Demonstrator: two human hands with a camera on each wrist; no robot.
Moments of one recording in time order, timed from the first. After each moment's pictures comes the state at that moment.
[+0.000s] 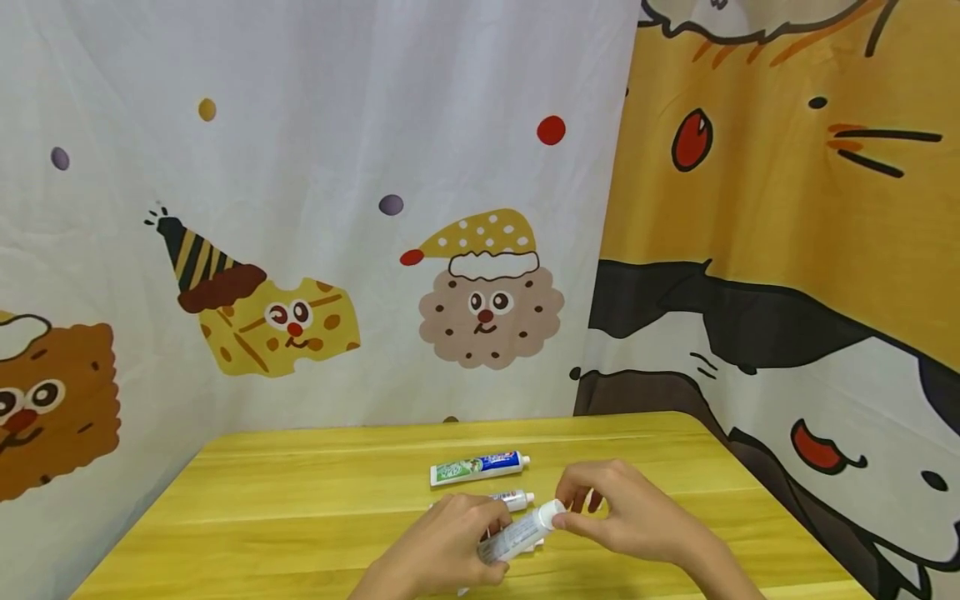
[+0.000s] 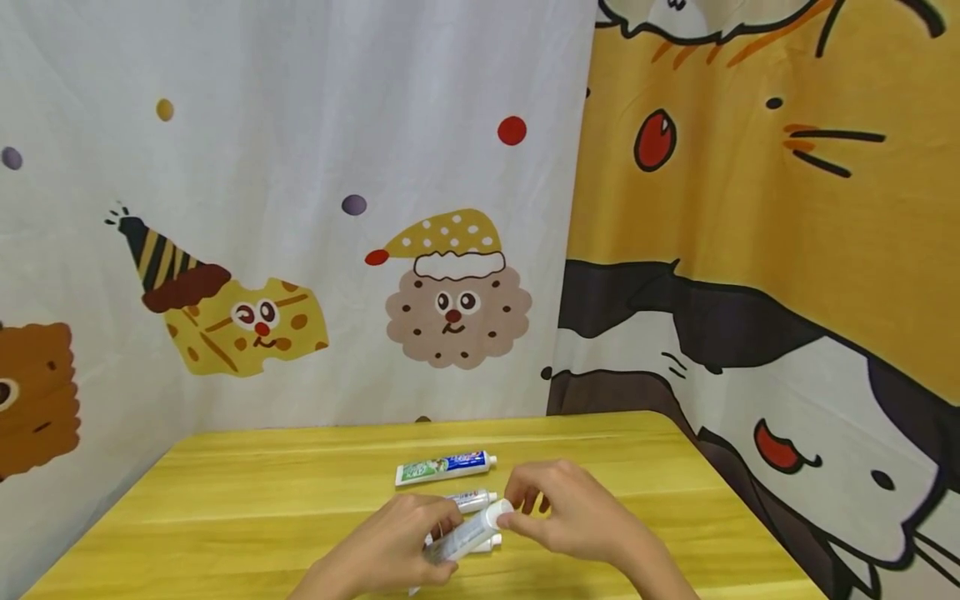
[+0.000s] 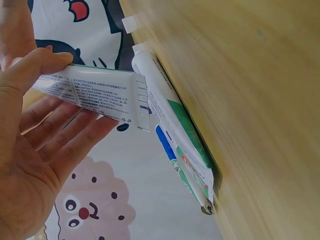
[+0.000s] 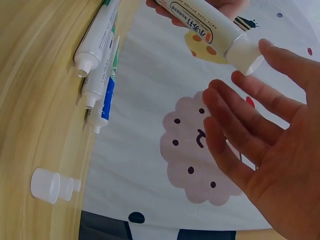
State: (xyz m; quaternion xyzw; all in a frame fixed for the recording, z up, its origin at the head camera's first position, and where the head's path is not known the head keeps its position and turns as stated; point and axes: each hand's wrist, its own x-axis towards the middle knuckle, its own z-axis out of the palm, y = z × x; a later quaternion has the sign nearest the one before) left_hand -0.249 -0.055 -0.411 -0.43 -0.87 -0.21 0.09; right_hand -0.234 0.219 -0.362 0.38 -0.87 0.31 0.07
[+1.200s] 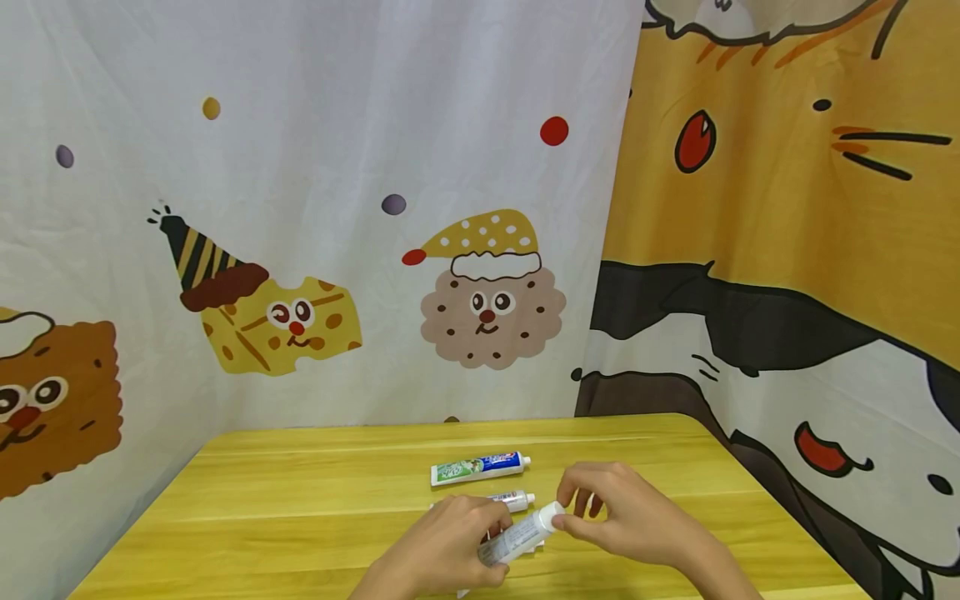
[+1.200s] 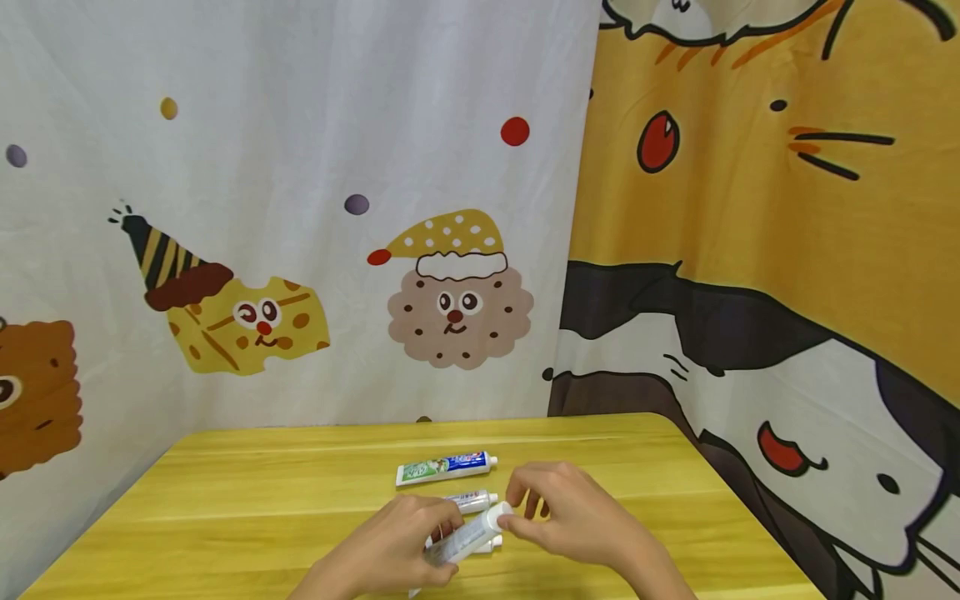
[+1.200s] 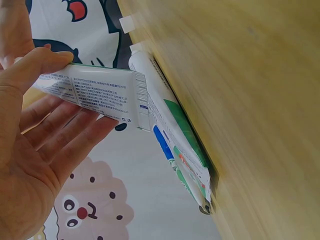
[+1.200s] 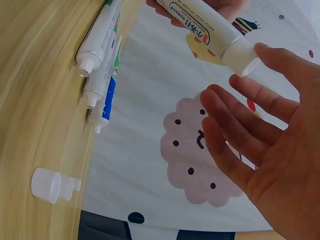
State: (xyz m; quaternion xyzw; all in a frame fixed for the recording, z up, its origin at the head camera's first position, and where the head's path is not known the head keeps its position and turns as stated) left_hand -0.251 -0.055 -0.413 -0.44 -0.87 -0.20 0.10; right_hand -0.235 0.217 -0.363 0.37 -0.88 0.29 0.07
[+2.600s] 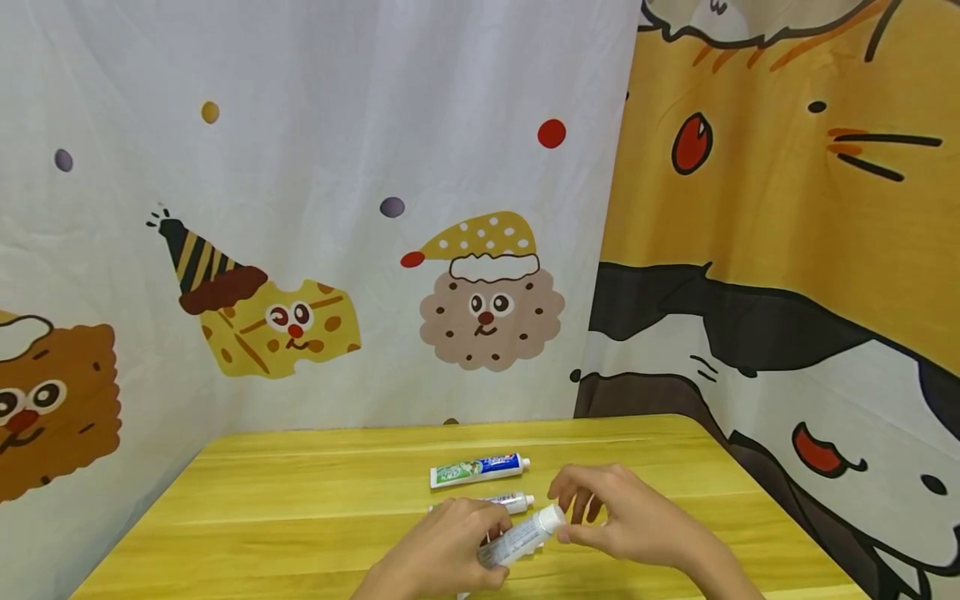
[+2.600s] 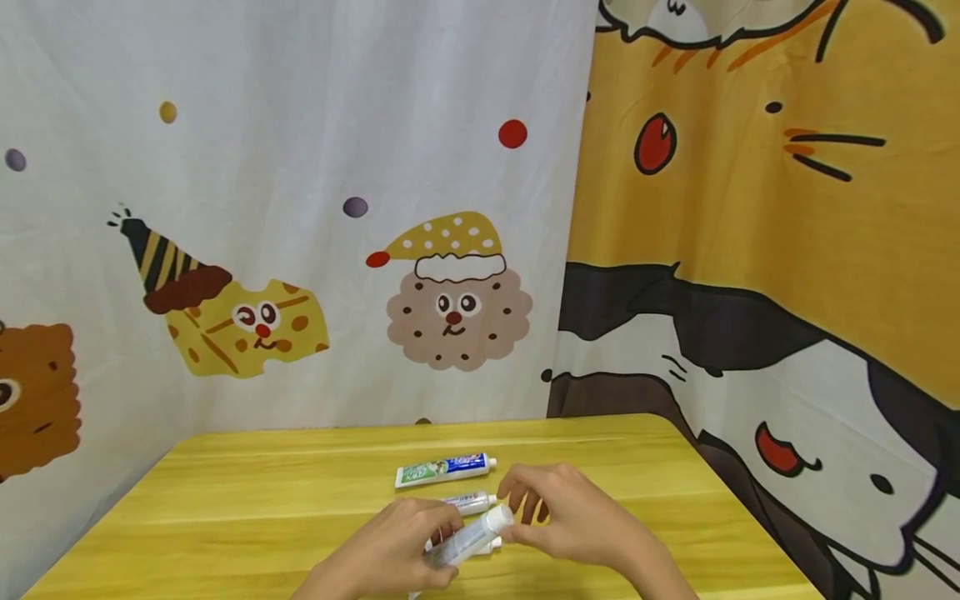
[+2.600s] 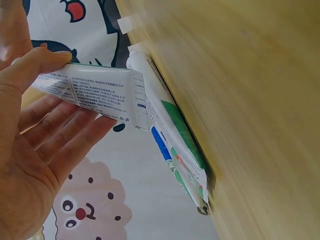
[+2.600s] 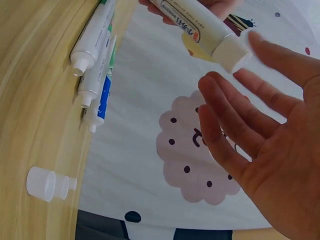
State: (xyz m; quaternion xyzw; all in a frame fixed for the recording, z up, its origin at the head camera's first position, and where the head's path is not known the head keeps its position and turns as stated) left_hand -0.248 -0.054 -0.413 -0.42 -0.88 -0.20 0.08; right_hand -0.233 0.220 -0.361 0.38 -0.87 0.31 0.03
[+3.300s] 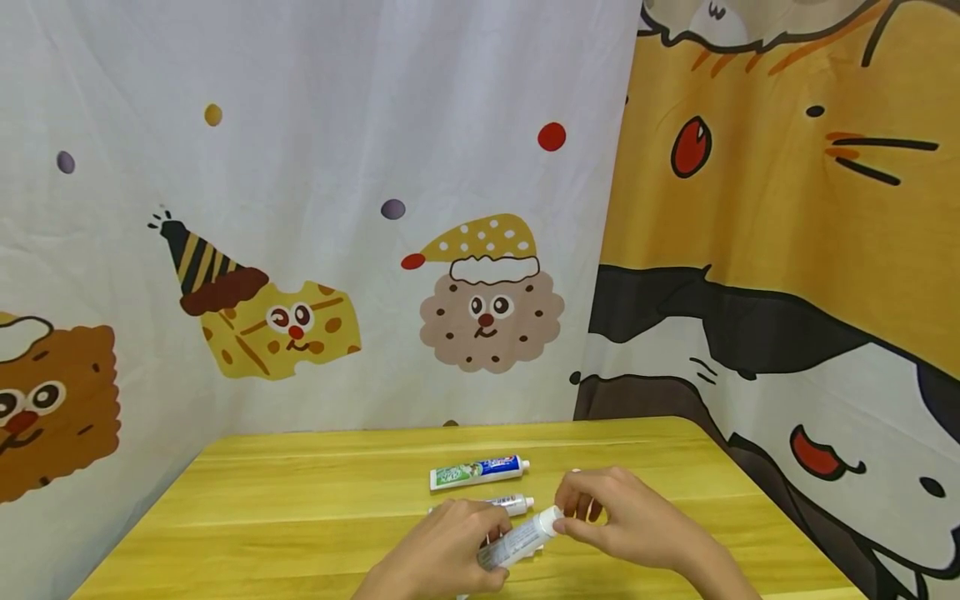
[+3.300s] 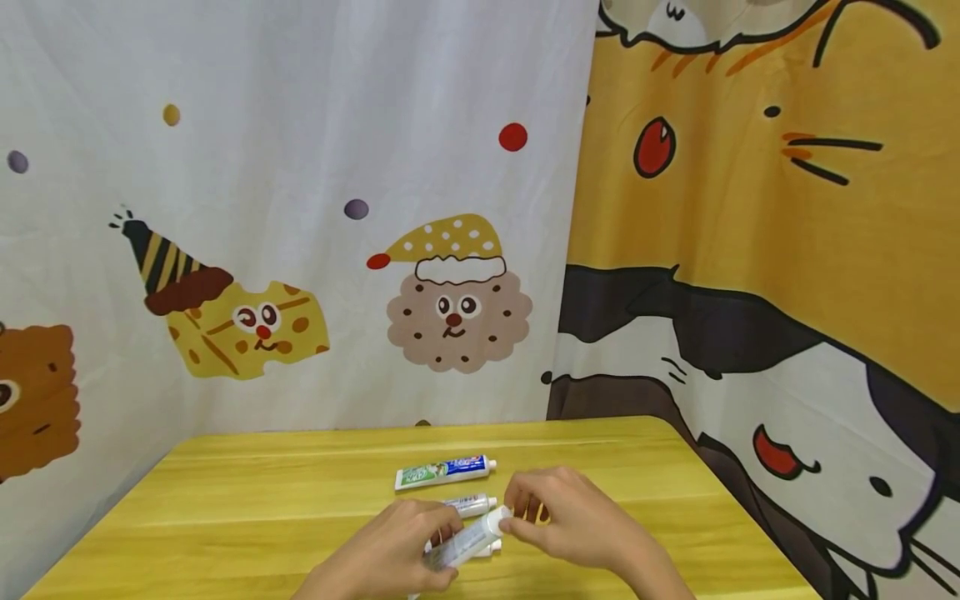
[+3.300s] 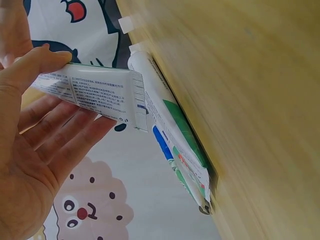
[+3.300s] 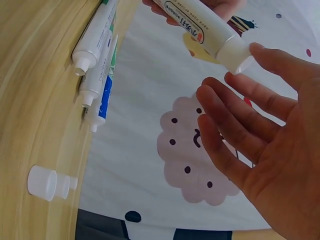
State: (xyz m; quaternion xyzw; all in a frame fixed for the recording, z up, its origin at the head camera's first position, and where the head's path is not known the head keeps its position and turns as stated) left_hand -0.247 -0.052 -0.409 -0.41 -0.89 -0.20 0.05; right_hand -0.233 0.219 -0.361 0.37 -0.88 0.29 0.04
